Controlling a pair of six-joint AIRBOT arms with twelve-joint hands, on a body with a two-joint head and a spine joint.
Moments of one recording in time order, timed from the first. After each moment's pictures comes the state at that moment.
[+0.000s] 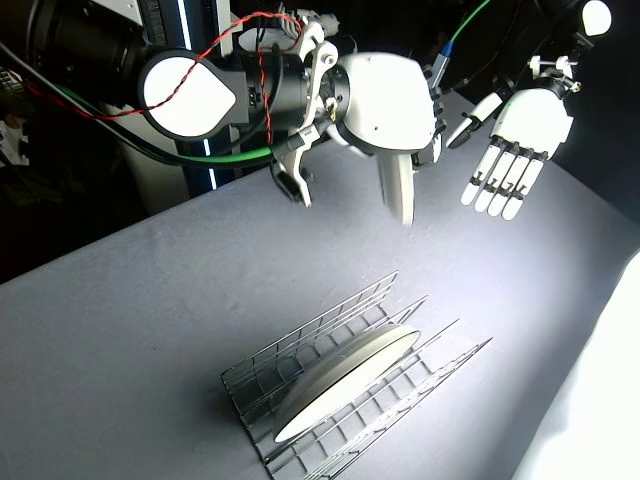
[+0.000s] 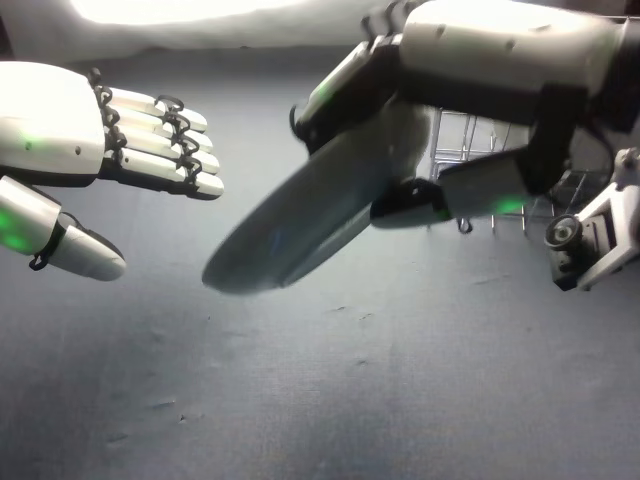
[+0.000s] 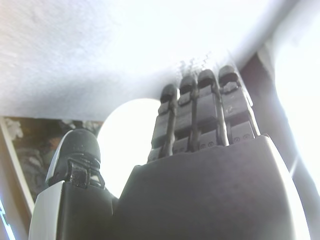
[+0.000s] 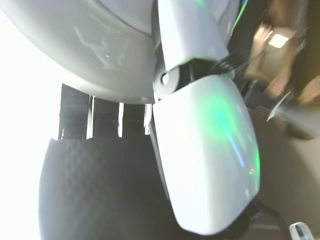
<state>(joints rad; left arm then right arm) 0.37 -1.05 1.71 1.58 -1.06 -0.25 -0.22 -0.95 0.86 -0.35 0.44 -0.25</state>
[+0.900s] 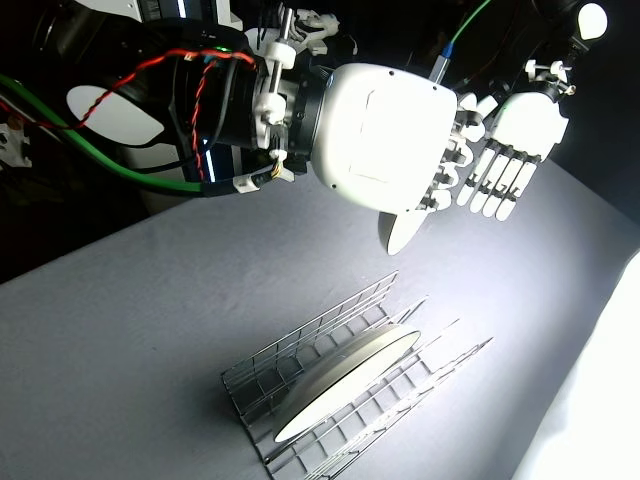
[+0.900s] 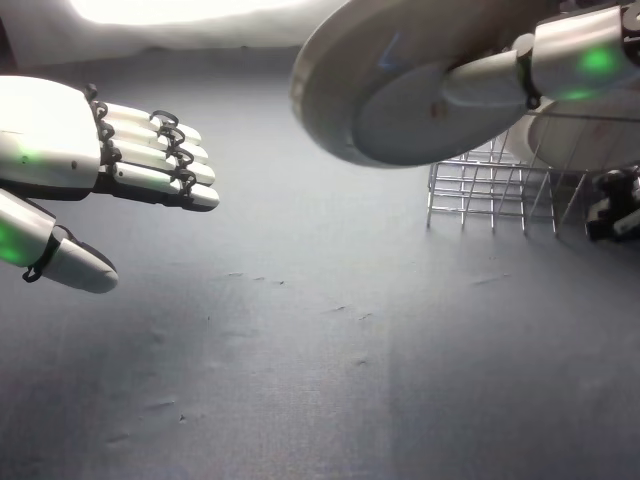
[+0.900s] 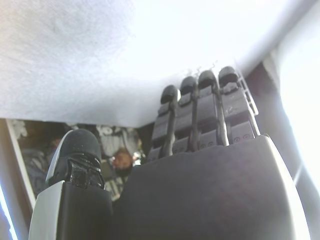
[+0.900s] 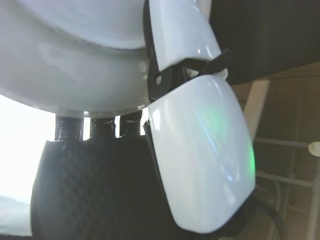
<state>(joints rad) 0.40 -1.05 1.71 1.59 -1.06 -0.25 -0.21 -0.85 0.88 0.23 0.42 -0.25</state>
